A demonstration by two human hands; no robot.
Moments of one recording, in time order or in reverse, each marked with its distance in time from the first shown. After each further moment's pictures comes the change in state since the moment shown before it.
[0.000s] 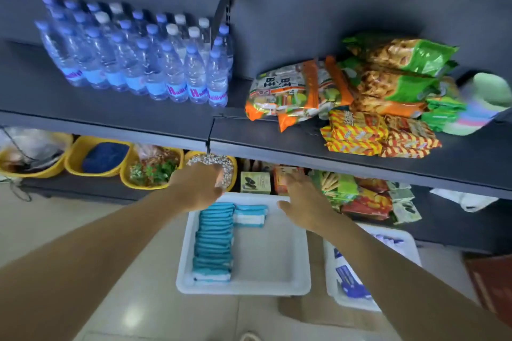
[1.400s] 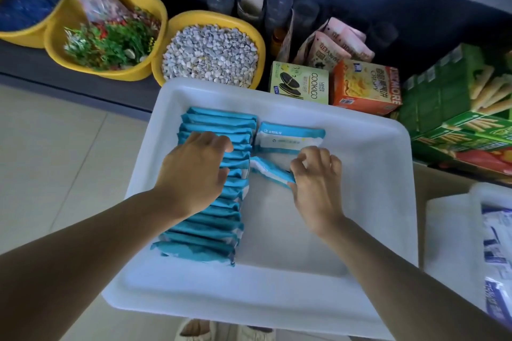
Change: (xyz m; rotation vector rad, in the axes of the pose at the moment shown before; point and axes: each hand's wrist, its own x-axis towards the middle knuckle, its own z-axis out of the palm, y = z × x) left_hand 0.150 -0.066 0.368 -0.194 0.115 -0.058; right_hand 0.176 0.106 0.419 -0.279 0.343 -0.168
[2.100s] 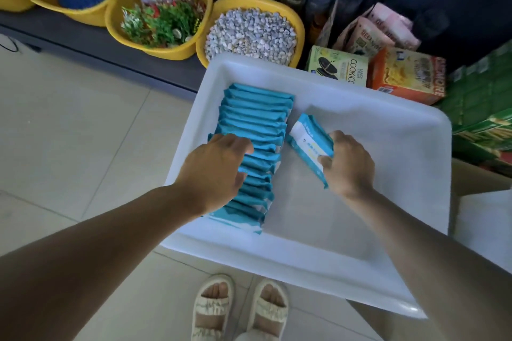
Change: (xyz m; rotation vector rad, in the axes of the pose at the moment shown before) left_hand -0.057 -0.009 -0.002 -0.035 -0.070 -0.001; right_hand 0.012 -0.008 -0.024 0.250 -0.281 0.267
